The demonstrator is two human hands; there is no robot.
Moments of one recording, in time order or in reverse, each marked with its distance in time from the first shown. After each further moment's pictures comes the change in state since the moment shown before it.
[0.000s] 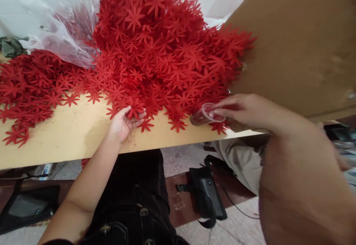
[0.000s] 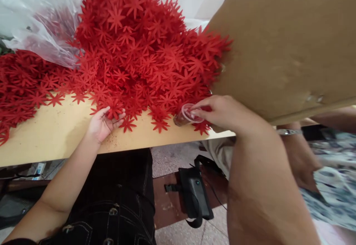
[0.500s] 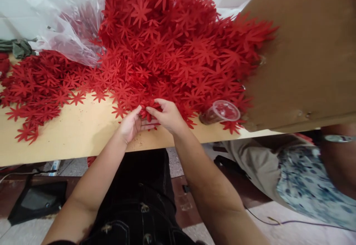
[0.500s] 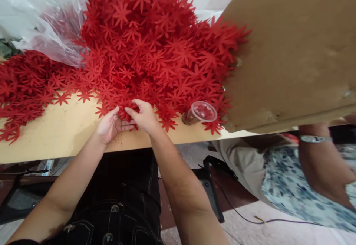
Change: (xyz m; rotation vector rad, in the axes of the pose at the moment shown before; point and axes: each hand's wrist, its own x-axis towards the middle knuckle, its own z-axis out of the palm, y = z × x) left_hand -0.001 -0.007 -0.001 0.149 -0.133 -0.117; right_hand 0.003 -0.139 0.128 1.196 -0.168 0.012
